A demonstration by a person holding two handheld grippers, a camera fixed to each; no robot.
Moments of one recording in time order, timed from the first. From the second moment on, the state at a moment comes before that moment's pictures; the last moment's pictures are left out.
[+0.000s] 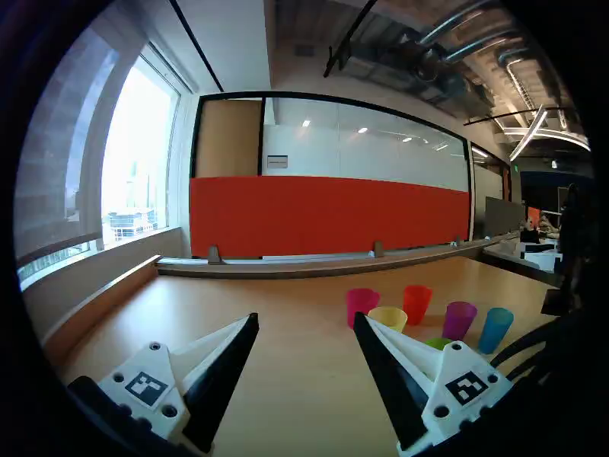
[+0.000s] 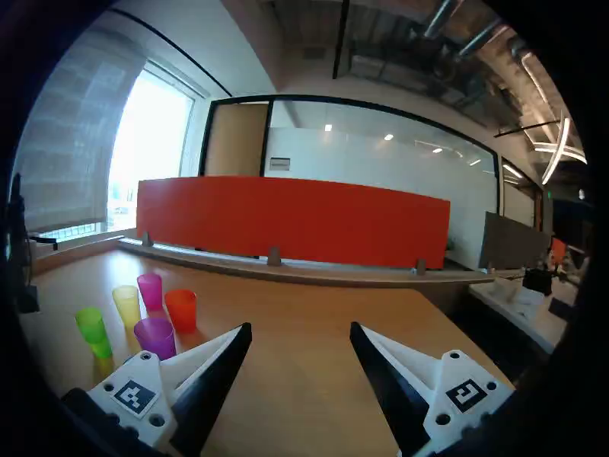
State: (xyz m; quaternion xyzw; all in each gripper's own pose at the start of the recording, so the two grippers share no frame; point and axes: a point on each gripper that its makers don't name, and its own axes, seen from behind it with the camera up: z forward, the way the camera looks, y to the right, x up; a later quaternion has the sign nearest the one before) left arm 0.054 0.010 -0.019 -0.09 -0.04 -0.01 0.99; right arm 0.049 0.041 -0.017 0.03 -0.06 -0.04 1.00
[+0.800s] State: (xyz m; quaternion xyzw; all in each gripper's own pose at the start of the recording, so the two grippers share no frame) left arm 0.063 0.012 -0.012 -0.06 0.00 0.01 1.00; right arm 0.057 0.023 -0.016 -0.01 -0.02 -0.01 1.00
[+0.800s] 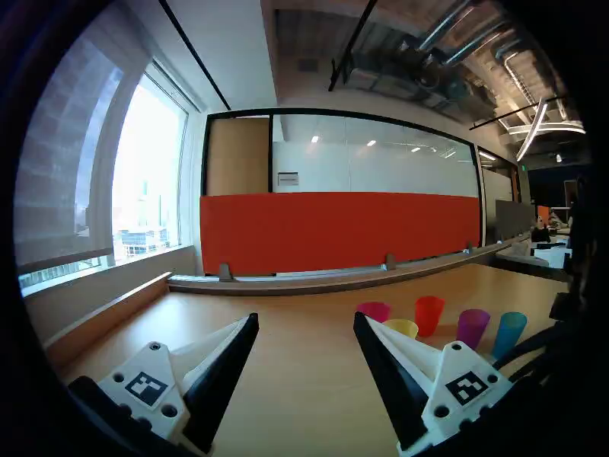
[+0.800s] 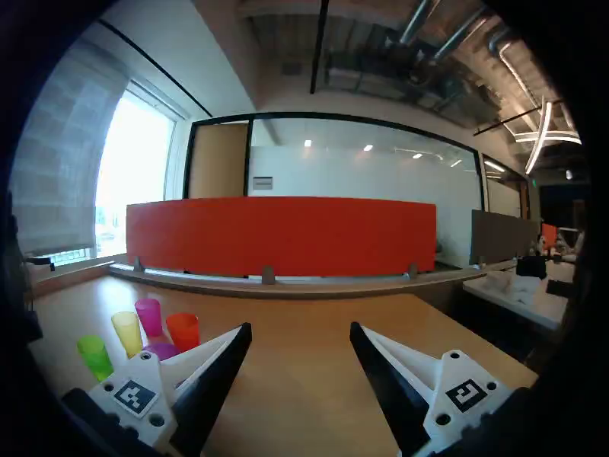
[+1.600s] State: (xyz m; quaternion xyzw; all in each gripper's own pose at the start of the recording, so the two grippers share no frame) left arm 0.065 -0.002 -0.014 -0.03 0.04 -0.03 1.00; right arm 0.083 0.026 -0.020 -0.06 -0.01 0.00 1.00
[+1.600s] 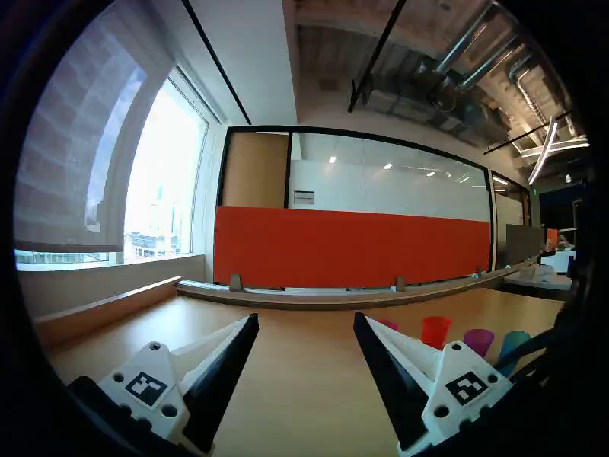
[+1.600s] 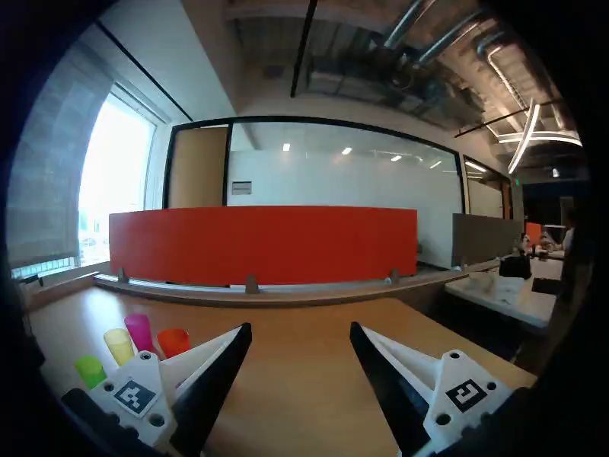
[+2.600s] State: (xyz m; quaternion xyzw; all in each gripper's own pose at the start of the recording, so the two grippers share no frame) left arm 0.022 -0.004 -0.007 0.00 0.04 -0.01 1.00; right arm 0.097 0.024 -0.019 -0.06 -0.01 0.01 1.00
